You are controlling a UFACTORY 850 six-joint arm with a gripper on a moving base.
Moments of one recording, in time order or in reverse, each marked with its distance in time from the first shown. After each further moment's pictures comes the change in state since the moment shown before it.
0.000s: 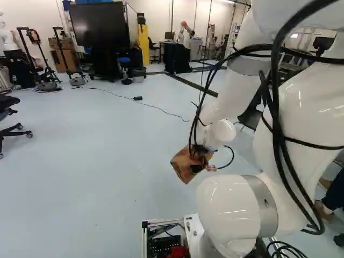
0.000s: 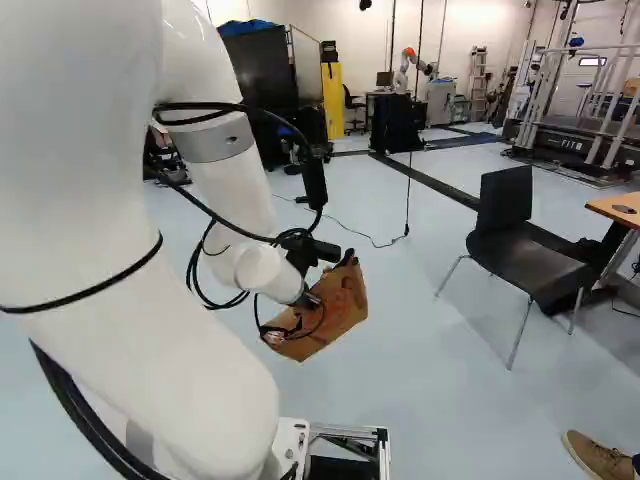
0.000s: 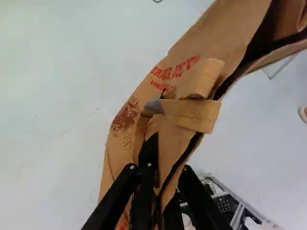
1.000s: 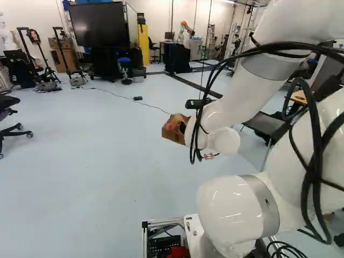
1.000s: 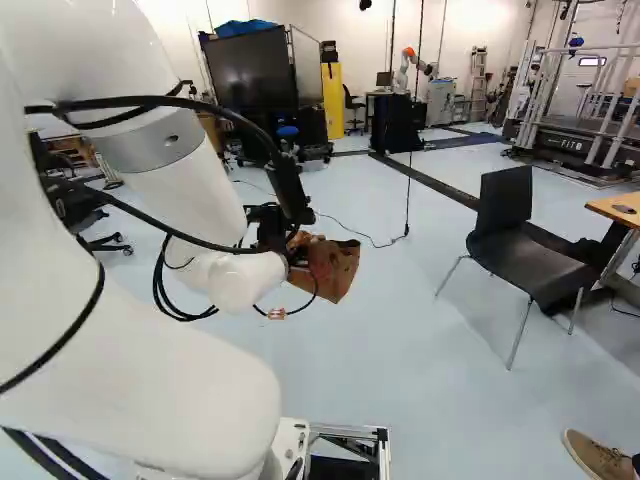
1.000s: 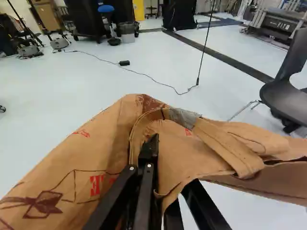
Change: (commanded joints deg) arm 5.1 12.5 4.9 -2.1 20.6 -6.3
